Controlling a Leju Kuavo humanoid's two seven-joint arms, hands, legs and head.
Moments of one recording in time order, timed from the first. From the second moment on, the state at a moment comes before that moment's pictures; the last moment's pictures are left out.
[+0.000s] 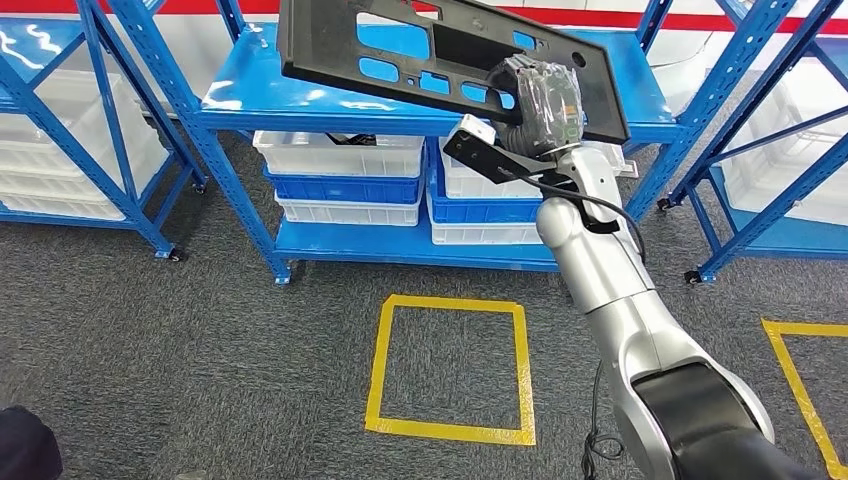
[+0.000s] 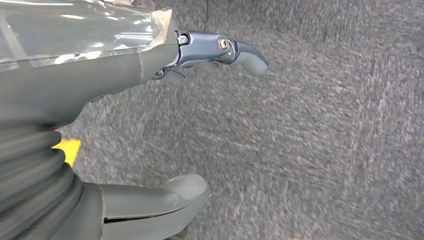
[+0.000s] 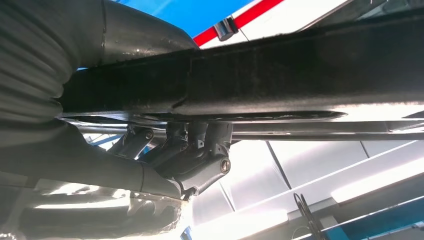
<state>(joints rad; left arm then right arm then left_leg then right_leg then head) -0.19 -0.12 0.68 -0.24 -0.56 0.22 -0.46 -0.84 -0.08 0.31 -1.10 0.83 -0.42 -0.22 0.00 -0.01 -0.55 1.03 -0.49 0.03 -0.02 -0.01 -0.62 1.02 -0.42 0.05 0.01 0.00</state>
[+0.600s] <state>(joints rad) -0.18 -0.11 0.68 -0.24 -0.56 0.23 -0.46 -0.79 -0.11 0.30 -1.10 0.79 -0.43 -0.23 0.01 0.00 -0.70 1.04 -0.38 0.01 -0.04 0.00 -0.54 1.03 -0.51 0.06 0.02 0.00</state>
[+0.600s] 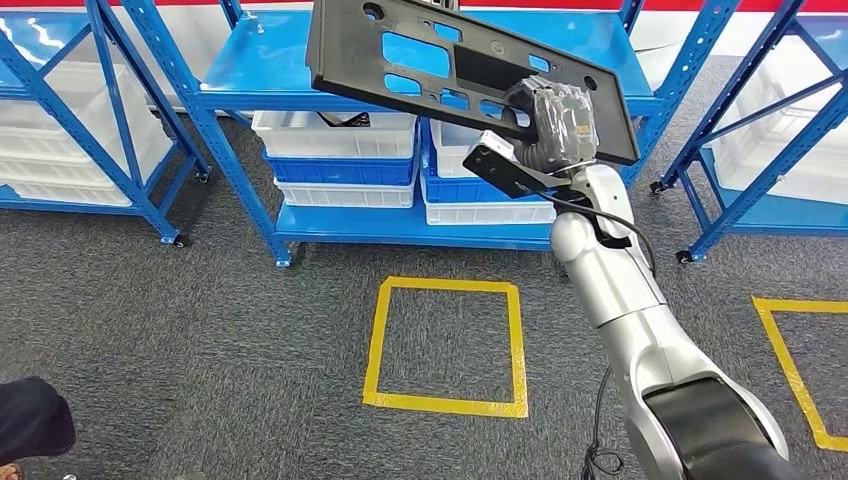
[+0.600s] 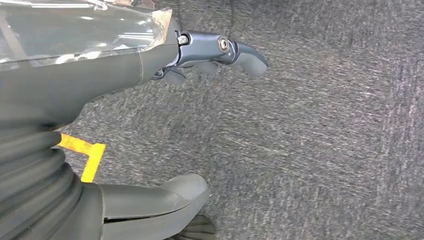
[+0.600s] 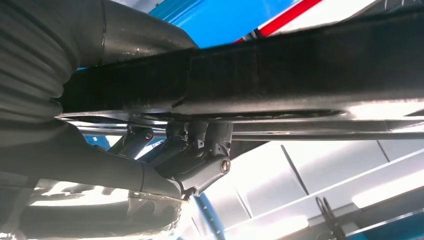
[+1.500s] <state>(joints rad) -0.17 -0.11 0.69 -0.23 -0.54 0.24 -0.48 -0.83 -0.13 0.30 -1.07 0.72 -0.42 -0.27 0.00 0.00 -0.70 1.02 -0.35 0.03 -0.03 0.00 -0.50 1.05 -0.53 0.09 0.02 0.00</state>
